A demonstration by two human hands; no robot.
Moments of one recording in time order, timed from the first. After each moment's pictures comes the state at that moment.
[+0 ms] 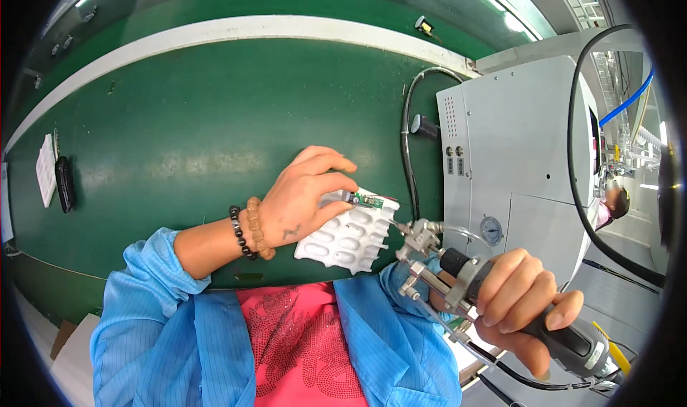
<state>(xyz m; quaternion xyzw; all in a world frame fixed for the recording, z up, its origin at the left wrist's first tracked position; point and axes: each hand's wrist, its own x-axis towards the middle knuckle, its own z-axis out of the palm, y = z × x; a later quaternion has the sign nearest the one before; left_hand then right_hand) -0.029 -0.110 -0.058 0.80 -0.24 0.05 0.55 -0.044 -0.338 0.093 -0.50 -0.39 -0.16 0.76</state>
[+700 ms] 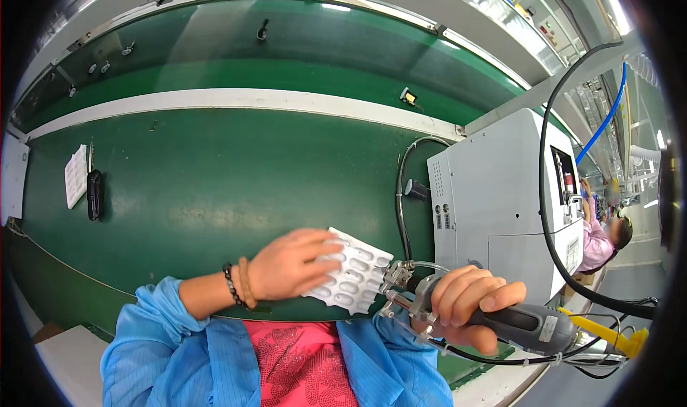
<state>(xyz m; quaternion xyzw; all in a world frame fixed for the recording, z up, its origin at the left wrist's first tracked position) -0.067 -0.077 -0.047 0.83 -0.38 0.07 0.40 -0.031 -0.322 0.070 -0.43 -0.42 -0.16 0.78</state>
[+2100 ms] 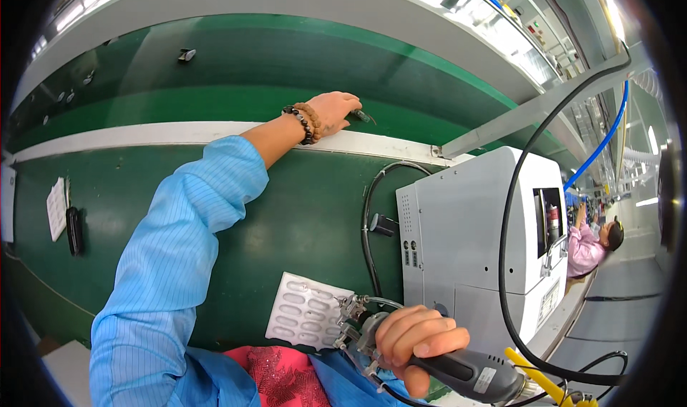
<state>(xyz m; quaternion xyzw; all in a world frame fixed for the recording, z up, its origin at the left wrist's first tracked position) 0.290 -0.126 -0.080 0.92 -0.30 0.04 0.26 0.000 -0.326 0.073 -0.48 -0.41 -0.12 0.76</state>
